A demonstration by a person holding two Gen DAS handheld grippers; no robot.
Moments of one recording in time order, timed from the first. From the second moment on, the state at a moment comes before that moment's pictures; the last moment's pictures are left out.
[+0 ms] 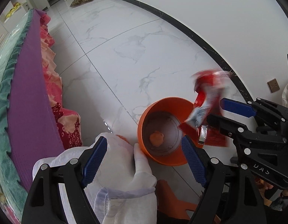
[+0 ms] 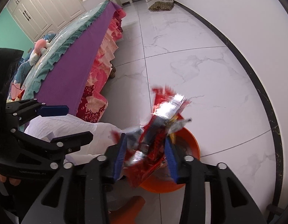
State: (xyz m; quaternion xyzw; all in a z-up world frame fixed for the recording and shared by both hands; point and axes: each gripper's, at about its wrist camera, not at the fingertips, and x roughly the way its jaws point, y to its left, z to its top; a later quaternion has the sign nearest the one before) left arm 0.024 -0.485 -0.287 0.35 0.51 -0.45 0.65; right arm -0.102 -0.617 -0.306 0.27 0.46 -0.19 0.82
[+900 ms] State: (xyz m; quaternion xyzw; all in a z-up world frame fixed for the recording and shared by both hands) left arm 0.049 -0.407 -0.190 0.29 0.42 -0.41 0.76; right arm -0.057 -0.560 -0.189 0.19 0.37 -0.14 0.90
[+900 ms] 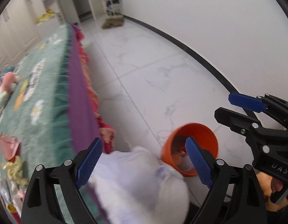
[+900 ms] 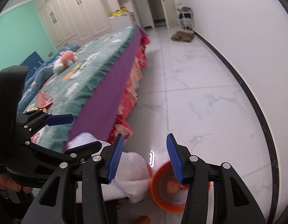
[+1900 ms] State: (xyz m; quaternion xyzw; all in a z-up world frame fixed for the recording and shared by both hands) left arm 0.109 -0.133 -0.116 0.12 0.41 -0.18 0.89; right arm 0.086 -0.296 -0.107 0.04 0.34 0.13 0.93
